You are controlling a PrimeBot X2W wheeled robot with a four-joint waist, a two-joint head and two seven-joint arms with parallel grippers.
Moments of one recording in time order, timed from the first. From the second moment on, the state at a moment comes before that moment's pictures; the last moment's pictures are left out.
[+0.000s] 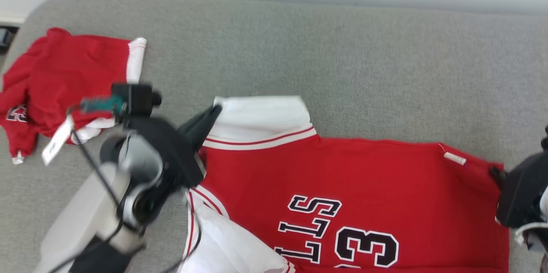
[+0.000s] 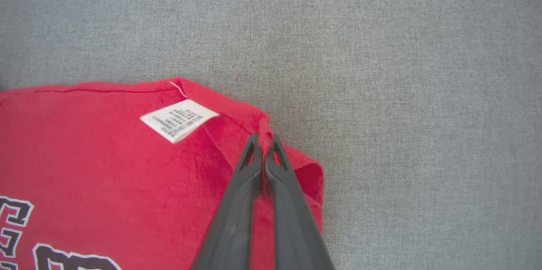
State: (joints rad) left arm -0.66 0.27 -0.60 0.32 -0.90 -0.04 0.31; right arm -0.18 -0.05 -0.40 -0.21 0.21 0.13 1.07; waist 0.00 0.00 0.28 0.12
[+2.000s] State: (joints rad) left arm -0.03 0.42 -0.61 0.02 -1.04 0.17 0.34; right arm 0.16 -0.05 -0.44 -0.22 0.26 0.13 1.10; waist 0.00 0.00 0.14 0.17
